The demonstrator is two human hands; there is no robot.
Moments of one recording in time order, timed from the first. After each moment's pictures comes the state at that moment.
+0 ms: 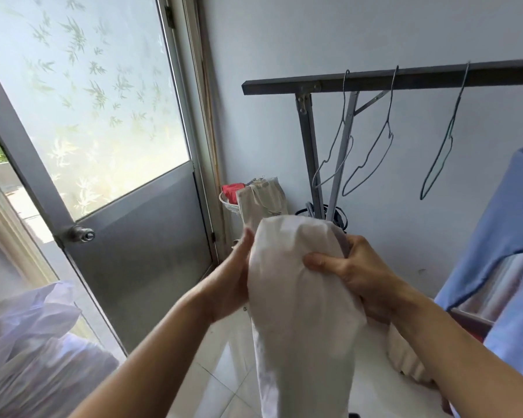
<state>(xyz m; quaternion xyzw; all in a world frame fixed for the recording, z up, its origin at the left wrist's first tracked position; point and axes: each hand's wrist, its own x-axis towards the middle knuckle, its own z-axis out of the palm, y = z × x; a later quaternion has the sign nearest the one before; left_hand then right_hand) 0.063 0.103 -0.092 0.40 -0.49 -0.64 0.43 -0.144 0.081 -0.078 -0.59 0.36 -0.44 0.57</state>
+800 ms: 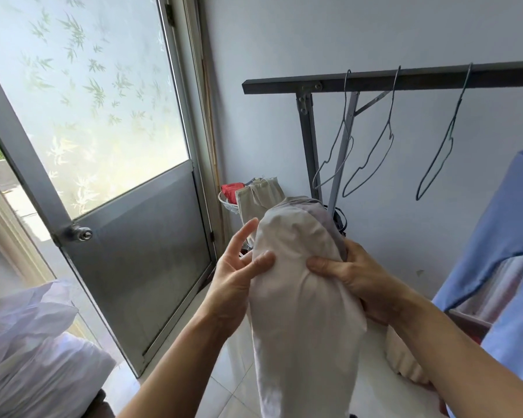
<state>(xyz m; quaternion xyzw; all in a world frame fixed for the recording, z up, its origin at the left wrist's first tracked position) 0.054 0.105 -0.111 0.33 -0.42 -0.59 0.60 -0.144 0.076 -0.084 -0.58 0.34 -0.41 0.62</state>
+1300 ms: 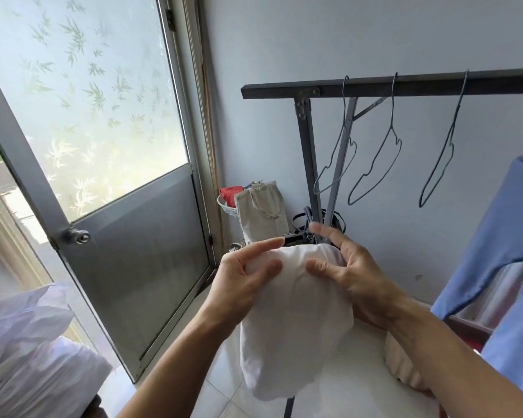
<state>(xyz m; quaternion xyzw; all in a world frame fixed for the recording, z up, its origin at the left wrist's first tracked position) 0.044 0.111 -0.097 0.48 -0.57 -0.36 0.56 -0.149 0.062 -0.094 -0.61 0.37 -0.43 0.55</state>
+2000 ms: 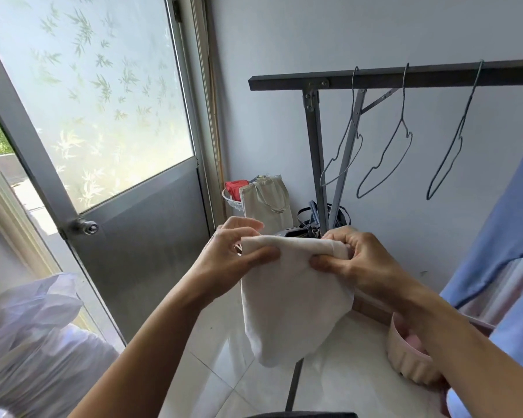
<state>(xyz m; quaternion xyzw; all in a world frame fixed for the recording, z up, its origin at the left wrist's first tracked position) 0.080 0.105 -0.079 0.54 -0.65 -0.27 0.46 -0.151 0.068 -0.083 -0.71 0.40 -0.40 0.42</state>
